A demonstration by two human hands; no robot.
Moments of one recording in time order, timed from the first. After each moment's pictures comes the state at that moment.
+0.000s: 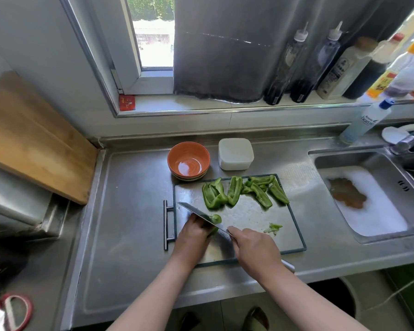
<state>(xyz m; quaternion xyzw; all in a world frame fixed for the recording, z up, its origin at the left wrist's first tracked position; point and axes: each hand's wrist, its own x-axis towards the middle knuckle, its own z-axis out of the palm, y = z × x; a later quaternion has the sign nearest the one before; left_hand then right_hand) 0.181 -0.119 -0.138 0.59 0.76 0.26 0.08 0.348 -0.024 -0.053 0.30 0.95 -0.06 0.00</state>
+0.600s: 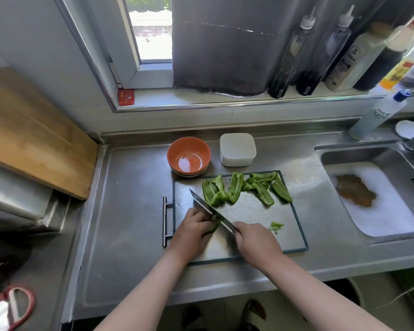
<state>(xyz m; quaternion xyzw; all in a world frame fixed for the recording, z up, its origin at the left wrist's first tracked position) 0.179 -0.118 -0.124 0.57 0.76 0.30 0.09 0.345 0.004 -0.062 0.34 0.91 -0.23 0.07</state>
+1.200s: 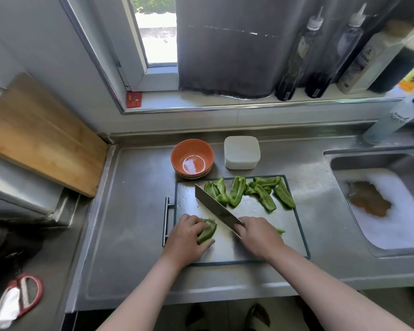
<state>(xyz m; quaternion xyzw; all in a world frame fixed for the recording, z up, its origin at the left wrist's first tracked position) 0.189 -0.129 -0.114 0.50 0.82 0.26 0.10 0.336 0.038 -0.045 0.37 0.86 -0.31 0.13</state>
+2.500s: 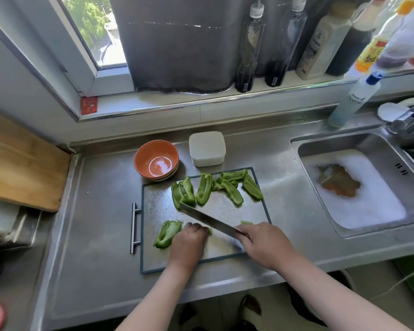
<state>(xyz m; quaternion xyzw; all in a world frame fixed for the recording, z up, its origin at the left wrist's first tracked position) 0.259 -0.061 -0.132 0.57 0.80 0.19 -0.01 0.431 0.083 -0.037 0.30 0.91 -0.28 0.11</state>
